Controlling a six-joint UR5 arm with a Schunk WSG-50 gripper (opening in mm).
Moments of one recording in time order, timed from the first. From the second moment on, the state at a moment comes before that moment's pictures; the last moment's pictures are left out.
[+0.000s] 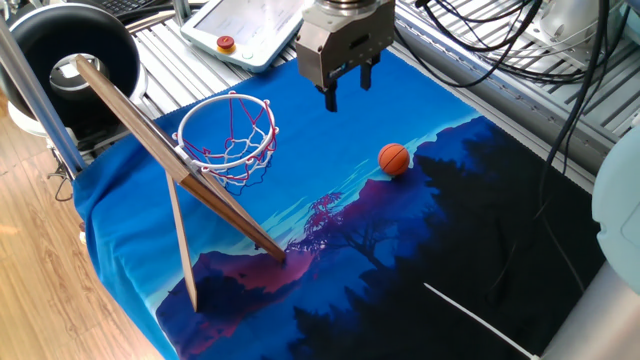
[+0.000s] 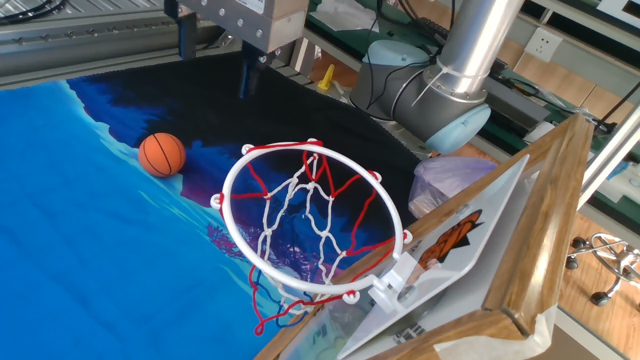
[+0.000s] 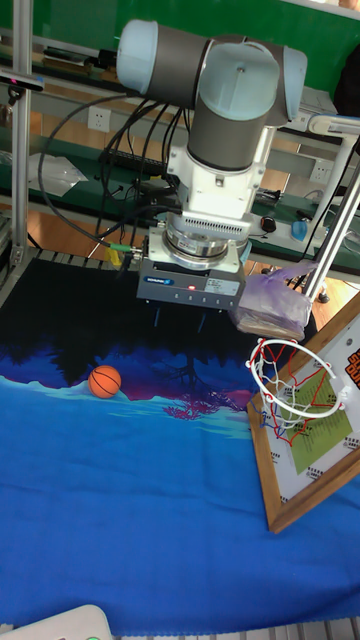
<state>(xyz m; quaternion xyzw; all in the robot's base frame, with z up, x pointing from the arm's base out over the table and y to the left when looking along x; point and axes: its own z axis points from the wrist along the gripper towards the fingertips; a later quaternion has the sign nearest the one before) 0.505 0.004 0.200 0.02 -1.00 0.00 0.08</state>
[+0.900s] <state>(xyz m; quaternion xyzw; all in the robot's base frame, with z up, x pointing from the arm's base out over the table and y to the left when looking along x) 0.507 -0.001 0.191 0.05 -1.00 0.00 0.07</state>
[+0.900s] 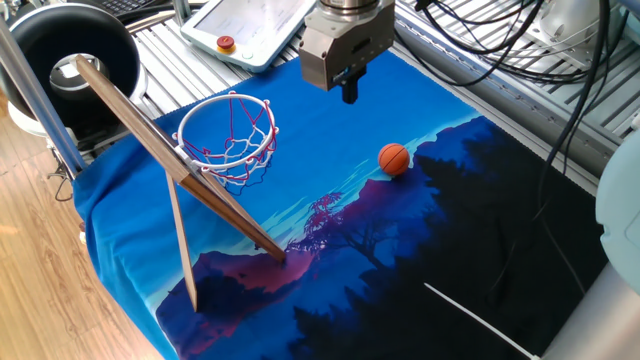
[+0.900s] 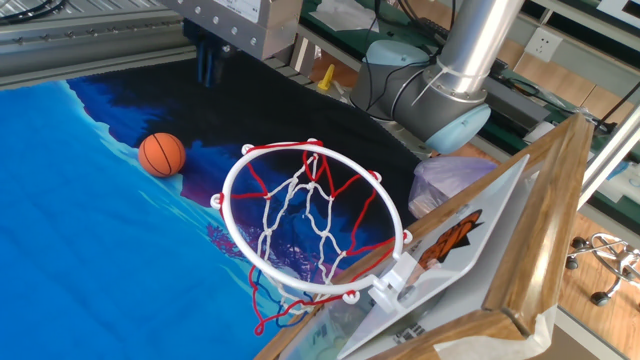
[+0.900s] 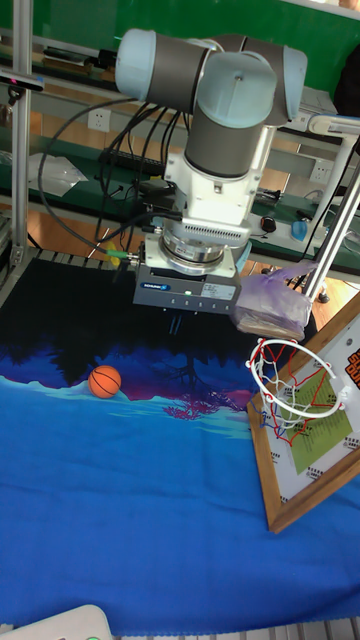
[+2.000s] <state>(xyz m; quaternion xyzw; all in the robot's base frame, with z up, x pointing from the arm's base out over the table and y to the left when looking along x) 0.503 0.012 0.190 0.08 -0.99 -0.01 0.08</state>
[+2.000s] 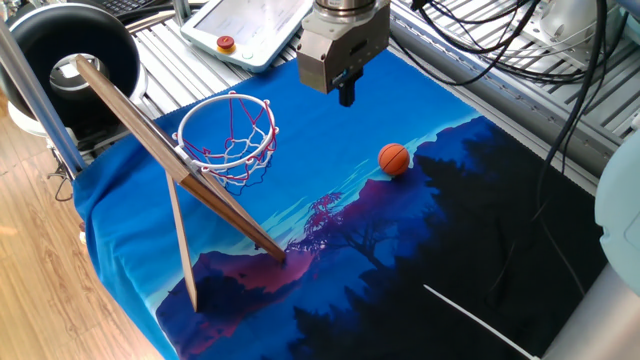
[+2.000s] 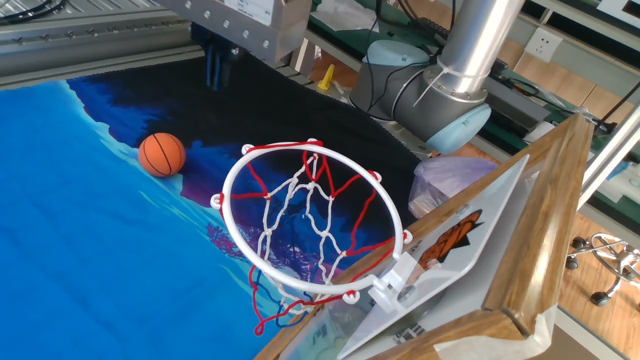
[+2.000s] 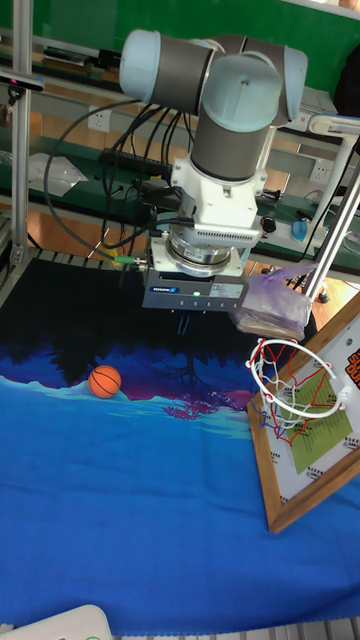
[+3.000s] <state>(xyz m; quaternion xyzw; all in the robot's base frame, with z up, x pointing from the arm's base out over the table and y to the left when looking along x) 0.494 0.011 0.167 0.09 -0.99 -0.01 0.08</state>
